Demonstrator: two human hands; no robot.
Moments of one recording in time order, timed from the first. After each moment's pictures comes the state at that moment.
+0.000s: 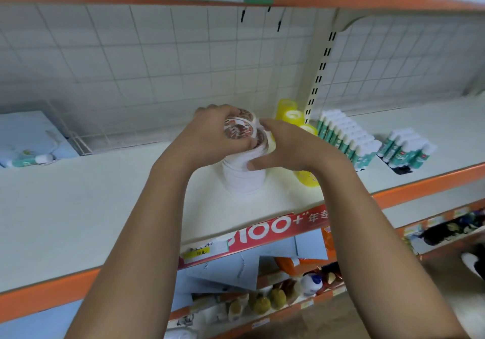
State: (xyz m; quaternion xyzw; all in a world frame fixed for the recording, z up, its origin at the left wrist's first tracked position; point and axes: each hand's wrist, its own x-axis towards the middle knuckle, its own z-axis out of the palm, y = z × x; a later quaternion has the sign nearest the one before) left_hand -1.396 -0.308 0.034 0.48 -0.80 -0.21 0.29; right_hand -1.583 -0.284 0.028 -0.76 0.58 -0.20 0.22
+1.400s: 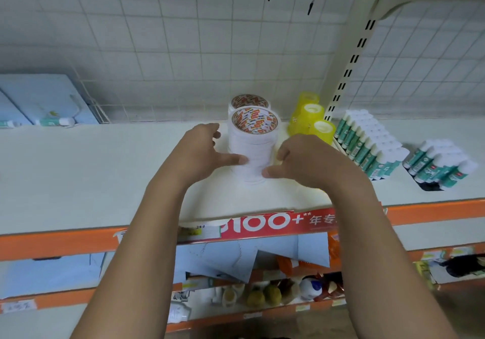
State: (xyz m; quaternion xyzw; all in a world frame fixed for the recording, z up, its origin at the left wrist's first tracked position) left_hand -1.381 -0.284 -0.023 0.62 -0.70 -0.23 0.27; right_hand -1.593 -0.267 0.009 -0.75 0.64 -0.06 0.18
